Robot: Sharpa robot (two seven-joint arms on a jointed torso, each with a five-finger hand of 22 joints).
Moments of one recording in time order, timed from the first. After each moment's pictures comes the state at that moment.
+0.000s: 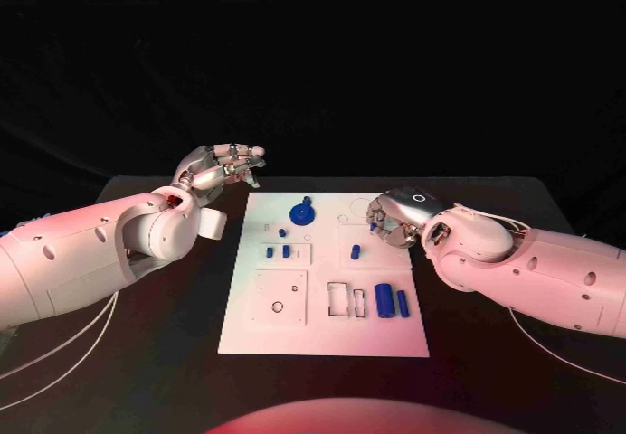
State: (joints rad) left arm 1.14 -0.89 0.02 1.41 -0.08 -0.20 0.44; left_hand 1.34 -0.19 0.55 0.01 0.23 0.86 0.19 0.33 0.21 0.93 0.12 0.56 0.16 0.98 0.06 1.09 0.35 0.17 0.82 0.15 0.96 0.63; right arm 1.18 -0.74 -0.13 1.46 -1.75 -0.38 -0.22; right_hand 1.34 -0.15 0.62 0.01 0.14 0.98 0.14 0.36 0.35 1.14 0.06 0.32 0.22 1.47 -0.01 1.39 1.22 0.08 1.40 0.09 1.26 1.31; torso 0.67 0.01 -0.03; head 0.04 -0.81
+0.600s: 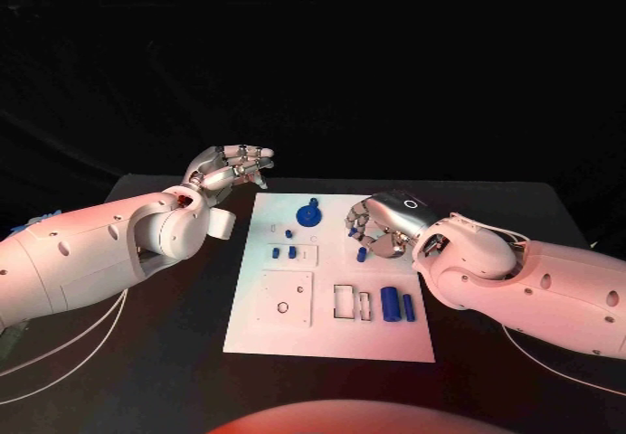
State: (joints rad) left arm 1.14 -0.89 0.02 1.41 -0.08 -0.21 0.44; left_hand 1.34 -0.19 0.55 0.01 0.23 0.86 0.19 0.33 0.21 0.92 0.12 0.56 0.16 0.98 0.06 1.09 0.35 0.17 0.82 0.15 0.96 0.63; right arm 1.18 -0.74 -0.12 1.63 -1.72 -0.45 -0.22; right_hand 1.34 -0.15 0.62 0.01 0.14 0.98 0.14 0.36 0.35 1.15 0.06 0.32 0.22 1.47 -0.01 1.40 1.22 0.08 1.41 0.09 1.27 1.31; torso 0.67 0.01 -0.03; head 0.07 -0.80
